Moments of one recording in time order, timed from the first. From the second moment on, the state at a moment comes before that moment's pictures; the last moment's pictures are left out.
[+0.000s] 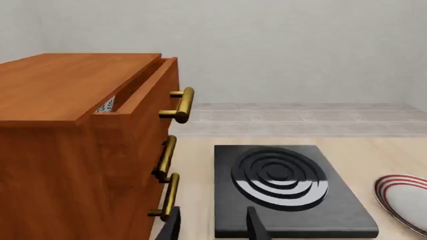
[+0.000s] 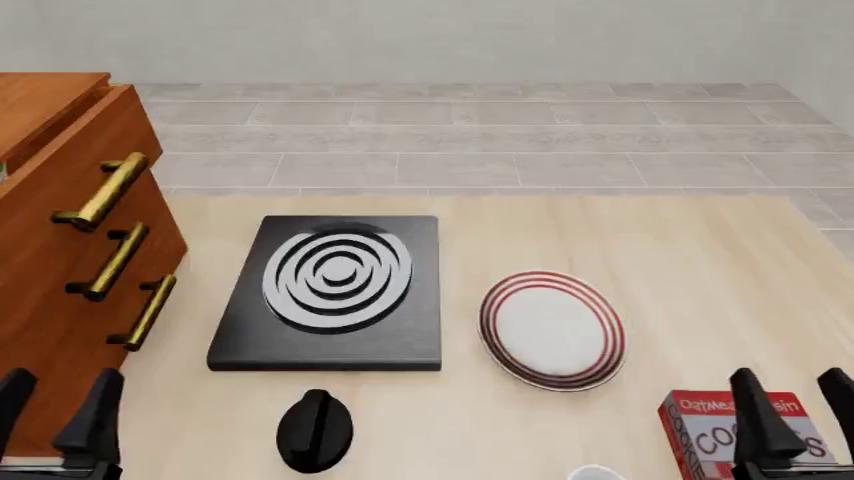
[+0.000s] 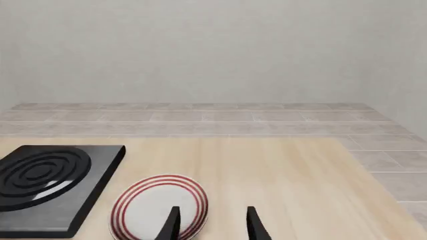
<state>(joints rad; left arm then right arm) 0.00 0.00 0.00 0.00 0.00 0.00 0.00 0.00 0.00 0.00</state>
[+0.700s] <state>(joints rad) -0.01 0.01 -0.02 0.02 0.05 0.01 0.00 -0.01 0.01 0.00</state>
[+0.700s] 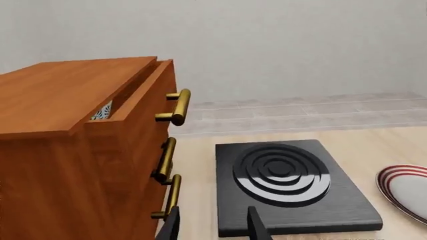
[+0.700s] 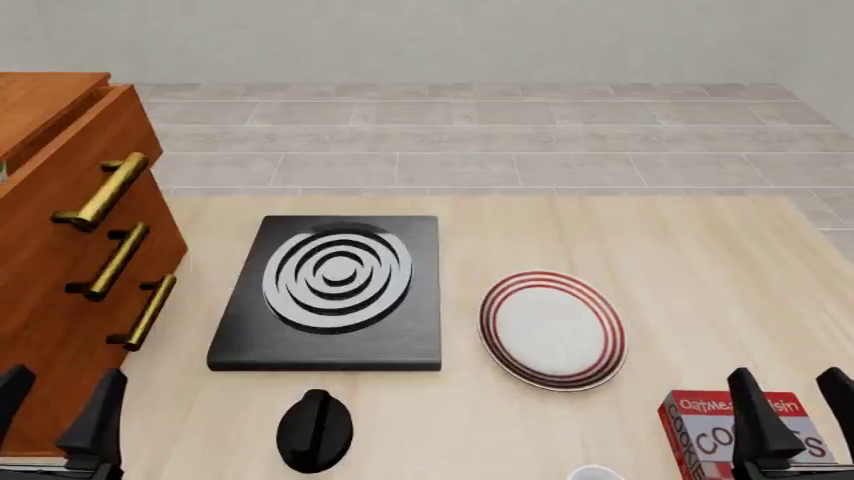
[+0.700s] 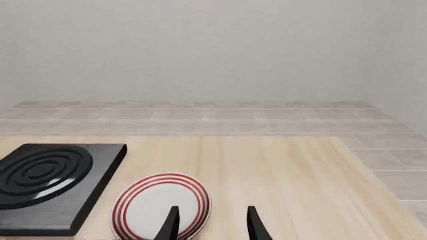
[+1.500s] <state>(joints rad) -0.10 0.10 -0.30 0.19 0.10 0.01 0.02 -0.01 0.00 0.00</state>
